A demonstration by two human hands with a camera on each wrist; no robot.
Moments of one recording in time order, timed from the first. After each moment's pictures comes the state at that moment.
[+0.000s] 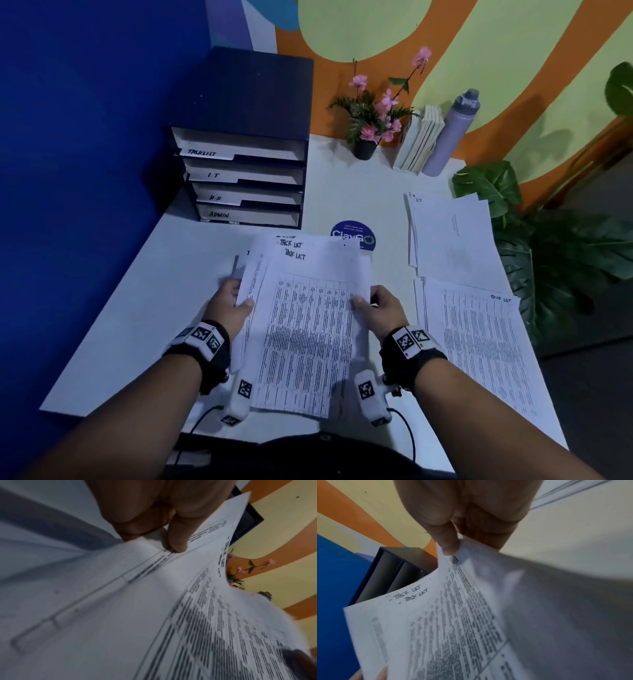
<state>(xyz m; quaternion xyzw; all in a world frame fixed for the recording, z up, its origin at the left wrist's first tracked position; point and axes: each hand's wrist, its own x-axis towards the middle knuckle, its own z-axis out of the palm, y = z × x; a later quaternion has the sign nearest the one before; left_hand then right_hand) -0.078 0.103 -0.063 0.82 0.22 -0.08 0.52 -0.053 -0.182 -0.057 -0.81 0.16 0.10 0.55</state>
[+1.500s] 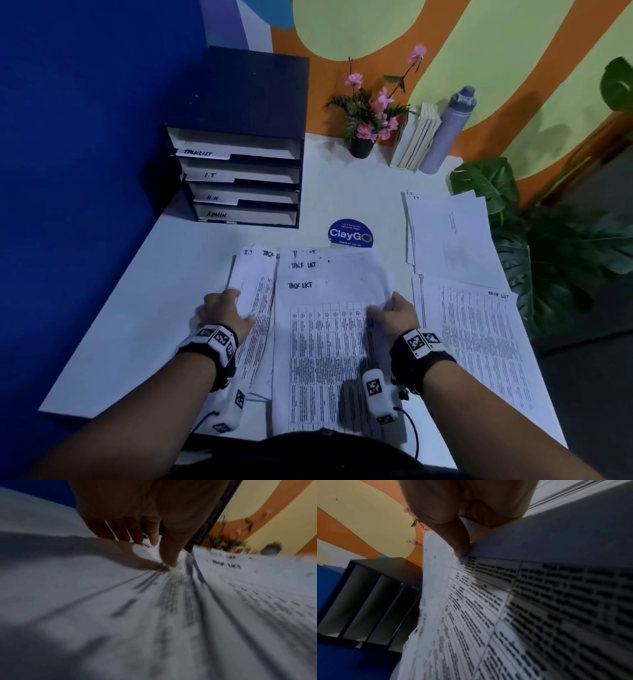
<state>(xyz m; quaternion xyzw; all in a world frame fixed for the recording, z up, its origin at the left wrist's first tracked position) -0.077 0.101 -0.083 0.93 0.23 -0.16 0.22 -0.059 -0.208 -0.059 -0.82 0.23 0.11 0.51</state>
